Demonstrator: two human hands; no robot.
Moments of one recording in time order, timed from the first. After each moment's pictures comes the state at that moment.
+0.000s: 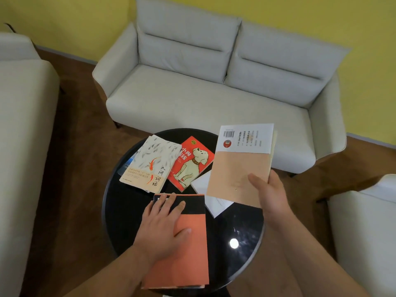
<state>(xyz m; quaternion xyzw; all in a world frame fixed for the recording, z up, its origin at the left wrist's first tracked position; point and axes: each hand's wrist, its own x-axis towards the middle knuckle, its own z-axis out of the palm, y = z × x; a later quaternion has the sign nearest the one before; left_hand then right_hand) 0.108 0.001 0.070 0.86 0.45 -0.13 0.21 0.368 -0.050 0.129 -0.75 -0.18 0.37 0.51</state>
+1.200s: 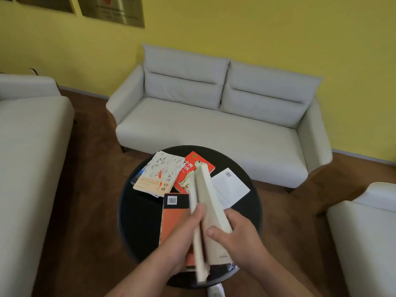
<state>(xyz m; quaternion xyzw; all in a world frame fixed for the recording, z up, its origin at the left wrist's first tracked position) 0.103 -0.080 0.169 0.35 0.42 0.12 0.83 0.241 -0.153 0.184 -0.75 -0.39 0.41 0.34</state>
